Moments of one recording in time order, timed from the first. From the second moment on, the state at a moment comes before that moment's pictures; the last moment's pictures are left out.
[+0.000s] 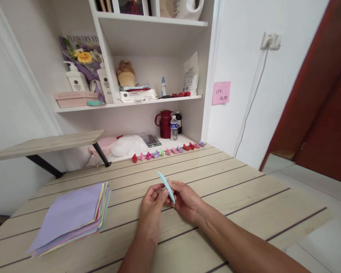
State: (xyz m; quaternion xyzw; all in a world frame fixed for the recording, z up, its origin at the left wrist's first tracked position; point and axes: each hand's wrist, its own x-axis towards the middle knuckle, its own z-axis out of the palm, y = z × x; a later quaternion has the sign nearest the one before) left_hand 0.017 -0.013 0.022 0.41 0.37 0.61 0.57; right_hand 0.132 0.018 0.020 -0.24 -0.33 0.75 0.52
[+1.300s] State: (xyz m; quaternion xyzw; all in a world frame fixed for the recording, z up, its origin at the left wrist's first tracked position) left_hand 0.009 -0.008 0.022 0.36 0.34 0.65 0.57; right_hand 0.130 0.019 0.017 -0.34 -0.39 0.68 0.53
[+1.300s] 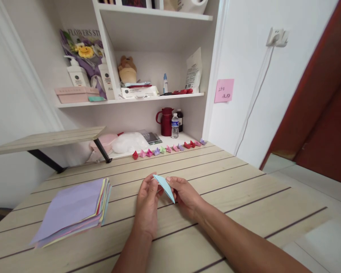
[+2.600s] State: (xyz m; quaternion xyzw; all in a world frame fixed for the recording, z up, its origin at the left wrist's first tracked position) left_hand 0.013 -0.010 0.025 0.41 0.36 0.60 0.59; right_hand 0.137 0.022 0.020 -0.33 -0.32 0.75 0.47
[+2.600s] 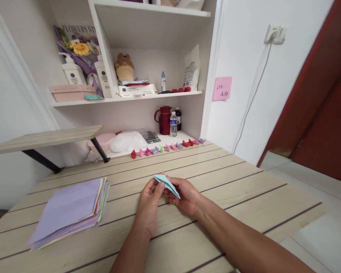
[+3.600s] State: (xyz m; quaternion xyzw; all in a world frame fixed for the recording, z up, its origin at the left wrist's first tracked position) left_hand 0.003 0.010 -0.001 0.44 0.54 0.61 0.39; right_hand 0.142 0.016 0.028 -0.37 -0.62 0.40 0.57
